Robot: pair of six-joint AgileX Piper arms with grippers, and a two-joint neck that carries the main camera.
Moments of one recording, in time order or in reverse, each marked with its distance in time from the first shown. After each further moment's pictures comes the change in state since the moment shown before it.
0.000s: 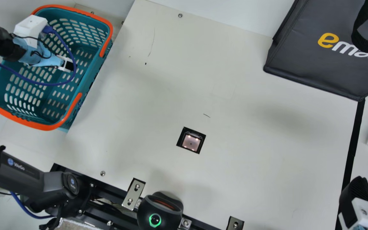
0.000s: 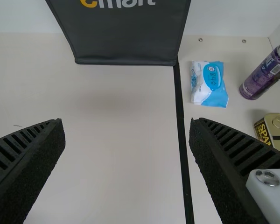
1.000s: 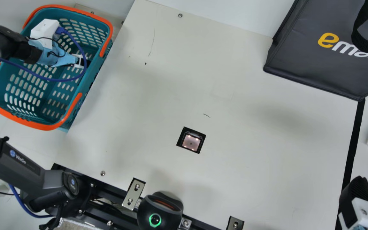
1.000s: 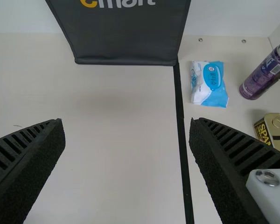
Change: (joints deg) left arm -1.6 6.1 0.6 -17.1 -3.7 7.1; right arm 0.0 0.0 0.0 0.0 0.0 0.0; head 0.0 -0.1
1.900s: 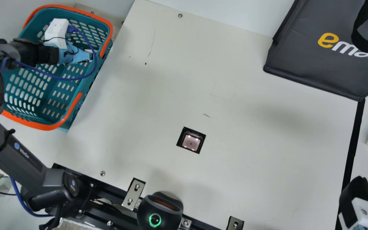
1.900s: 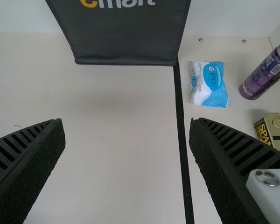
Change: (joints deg) left arm -3.6 6.1 2.9 -26.9 -12.3 21.4; right arm 0.0 0.0 0.0 0.0 0.0 0.0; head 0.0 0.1
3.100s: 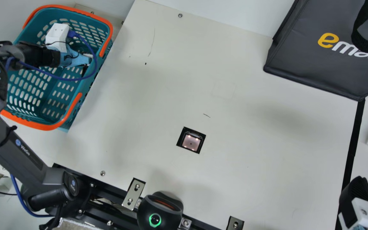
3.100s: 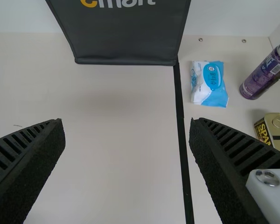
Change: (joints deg) left arm 0.3 2.2 -0.7 4.6 -6.1 -3.4; right arm 0.0 0.0 0.0 0.0 0.1 0.0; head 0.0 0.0
